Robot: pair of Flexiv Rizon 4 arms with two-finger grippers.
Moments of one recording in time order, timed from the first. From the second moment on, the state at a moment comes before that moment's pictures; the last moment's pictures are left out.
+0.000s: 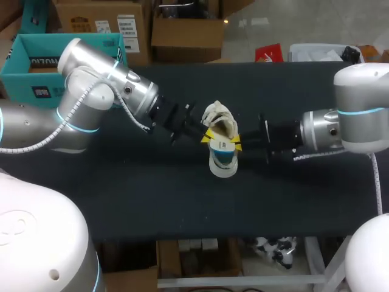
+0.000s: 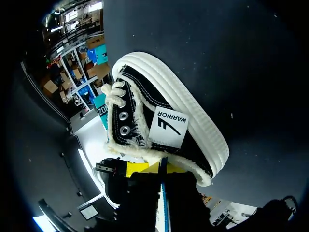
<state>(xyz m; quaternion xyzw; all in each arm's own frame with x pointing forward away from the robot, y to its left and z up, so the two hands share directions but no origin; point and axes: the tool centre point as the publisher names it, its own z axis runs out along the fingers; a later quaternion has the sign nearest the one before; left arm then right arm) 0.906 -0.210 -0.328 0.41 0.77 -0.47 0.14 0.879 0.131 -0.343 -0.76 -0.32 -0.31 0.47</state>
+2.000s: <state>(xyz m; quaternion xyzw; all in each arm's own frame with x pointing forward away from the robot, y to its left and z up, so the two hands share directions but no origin) 0.898 -0.217 -0.331 0.42 0.77 -0.46 0.15 0.874 0.130 -0.345 -0.76 -0.33 -0.31 0.46</state>
